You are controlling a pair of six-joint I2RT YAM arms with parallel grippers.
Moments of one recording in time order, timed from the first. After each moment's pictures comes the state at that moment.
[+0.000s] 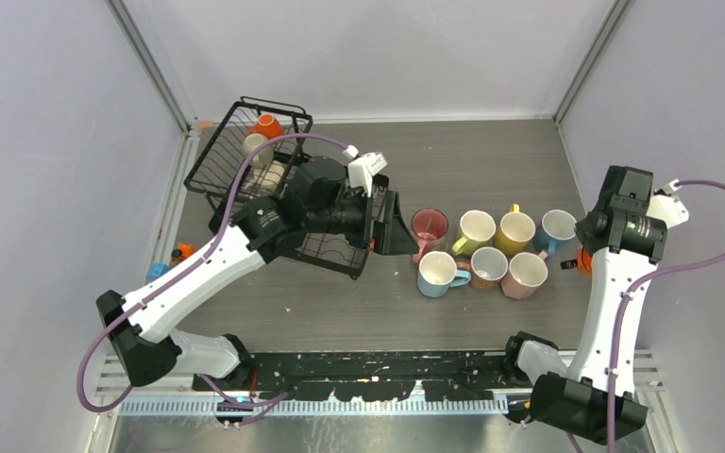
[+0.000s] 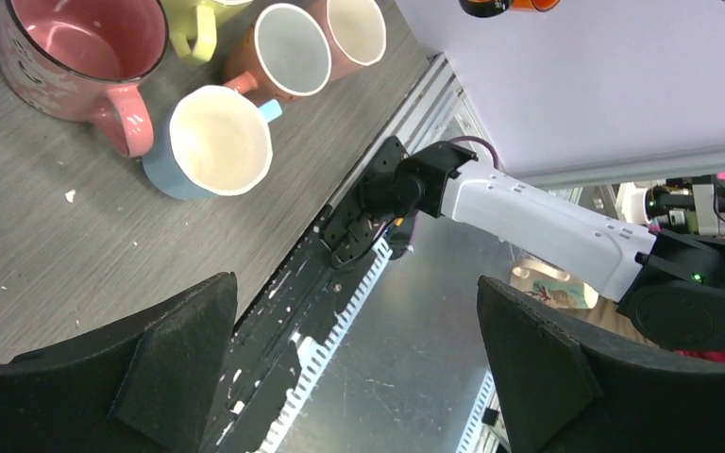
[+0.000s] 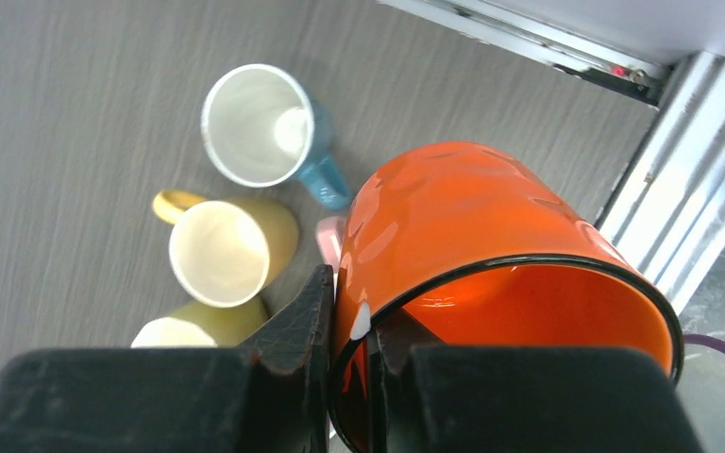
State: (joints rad) left arm -0.89 1.30 1.39 -0.55 0.40 -0.65; right arm -0.33 1.01 1.30 -1.19 0.38 0.76
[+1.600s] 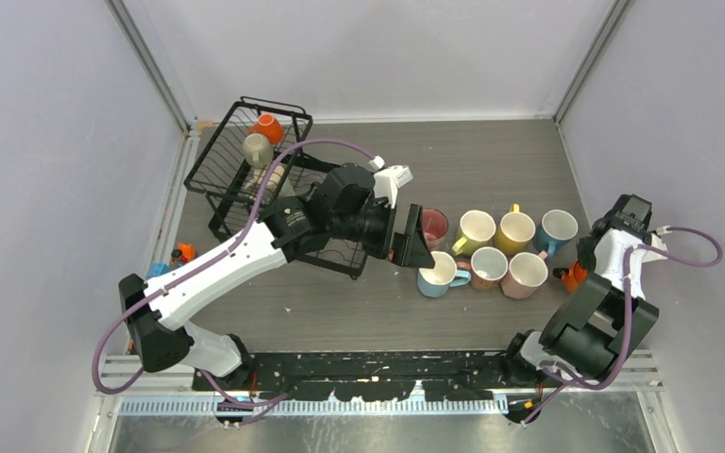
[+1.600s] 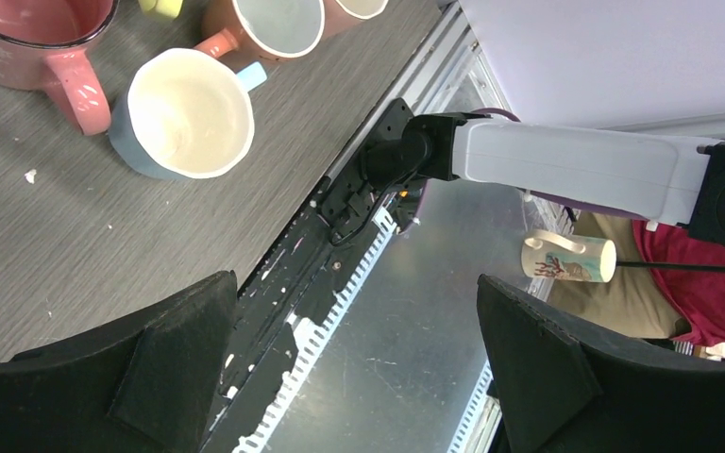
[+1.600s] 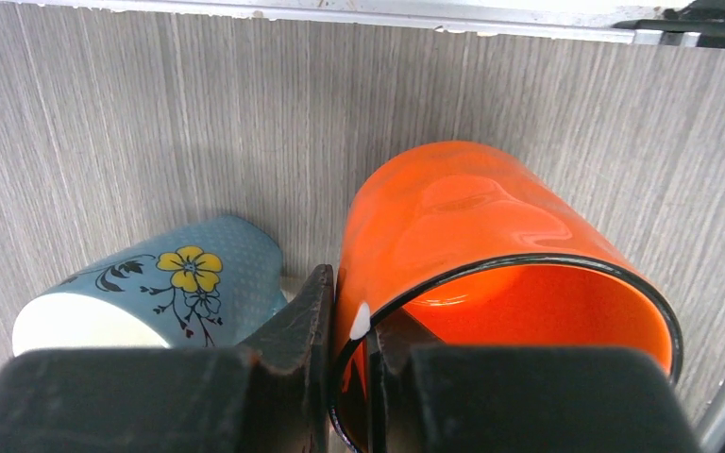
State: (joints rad) left arm -0.98 1.41 1.46 -0.60 0.38 -0.65; right arm -0.66 1.33 0.89 -0.64 0.21 0.85
